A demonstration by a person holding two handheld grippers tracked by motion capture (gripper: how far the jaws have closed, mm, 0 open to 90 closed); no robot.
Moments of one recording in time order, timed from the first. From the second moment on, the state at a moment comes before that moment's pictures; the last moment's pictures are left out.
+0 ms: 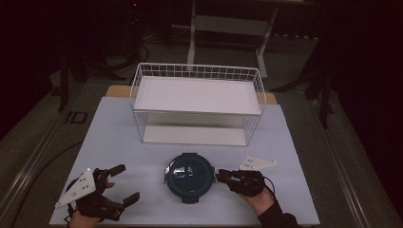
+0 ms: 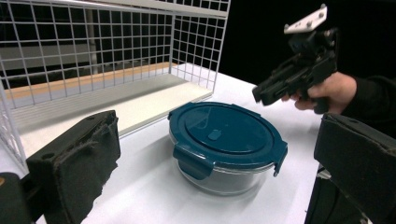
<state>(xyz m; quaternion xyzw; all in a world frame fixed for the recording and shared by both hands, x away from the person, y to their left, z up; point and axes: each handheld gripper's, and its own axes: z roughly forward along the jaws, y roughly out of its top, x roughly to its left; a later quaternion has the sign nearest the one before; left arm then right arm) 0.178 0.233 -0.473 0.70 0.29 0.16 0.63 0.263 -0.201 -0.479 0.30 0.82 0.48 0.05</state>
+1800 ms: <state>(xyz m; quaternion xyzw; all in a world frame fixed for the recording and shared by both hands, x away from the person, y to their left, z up) 0.286 0.175 -0.497 0.72 0.49 -0.14 0.47 0.270 -0.189 -0.466 0.31 0.80 0.52 0.06</state>
